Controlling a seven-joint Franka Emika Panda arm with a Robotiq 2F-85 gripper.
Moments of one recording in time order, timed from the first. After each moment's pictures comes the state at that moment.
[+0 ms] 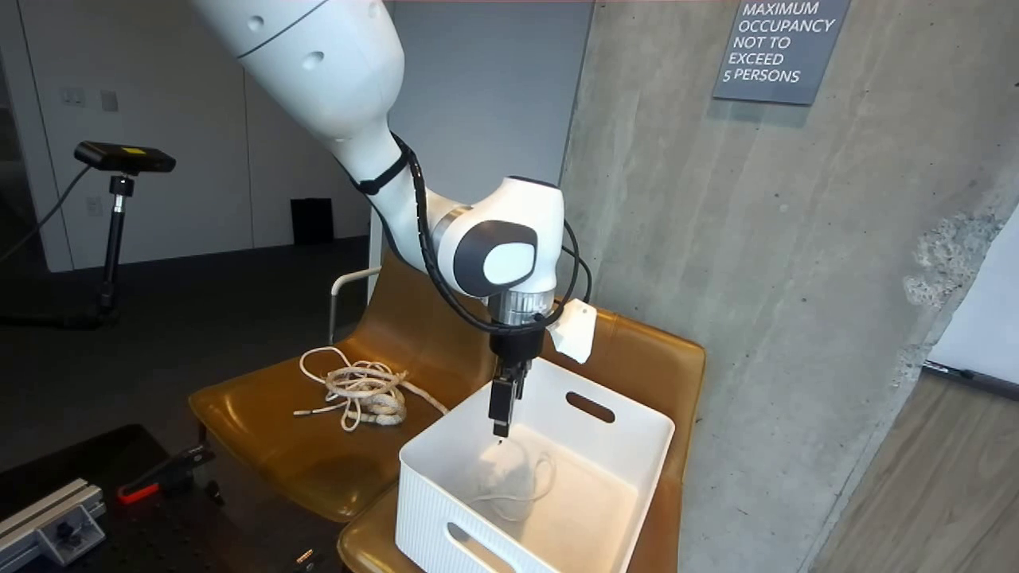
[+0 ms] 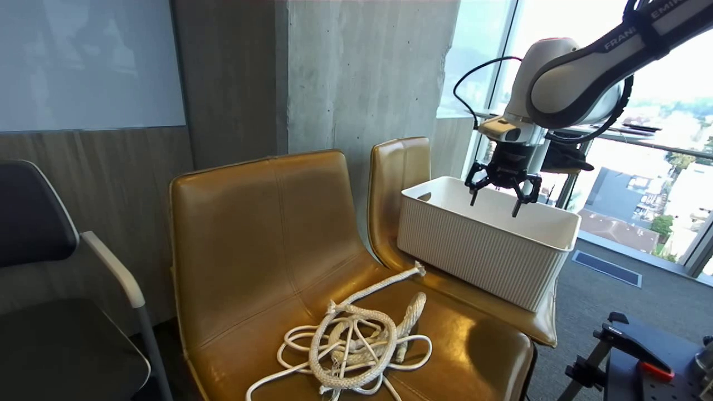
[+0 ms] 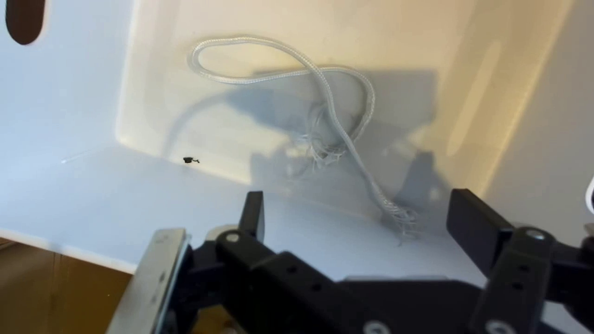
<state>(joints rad) -0.37 0.49 0.07 -1.87 -0.11 2.44 -2.17</state>
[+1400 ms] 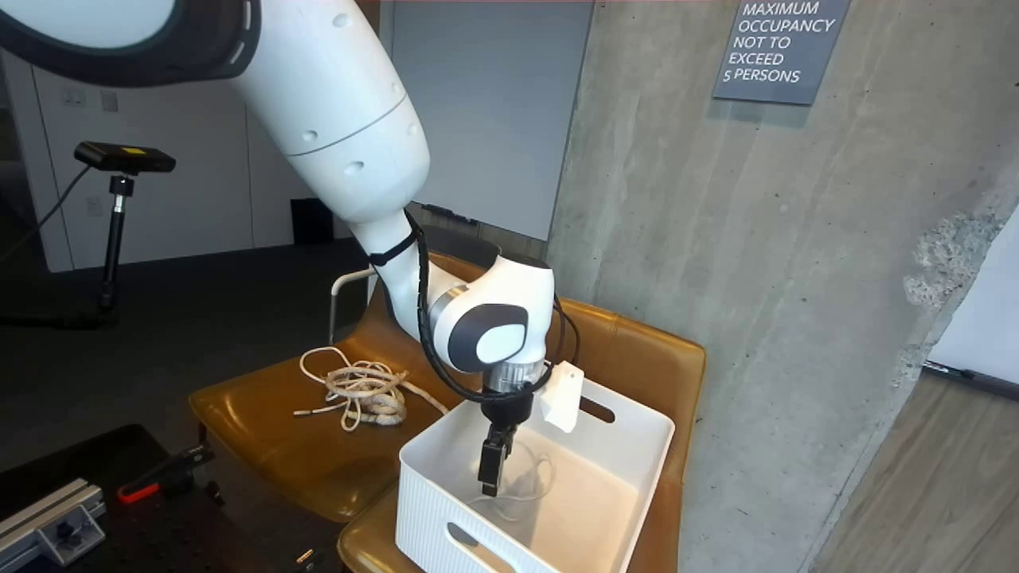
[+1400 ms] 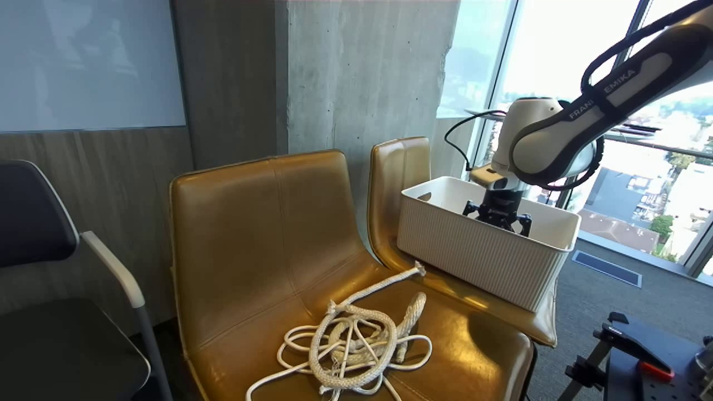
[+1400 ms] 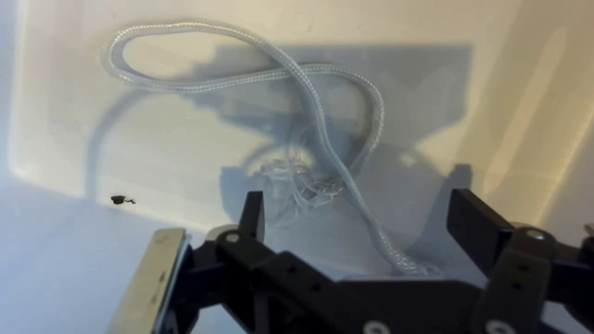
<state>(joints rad) -0.35 0.68 0.03 -1.84 -0.11 2.56 -2.17</state>
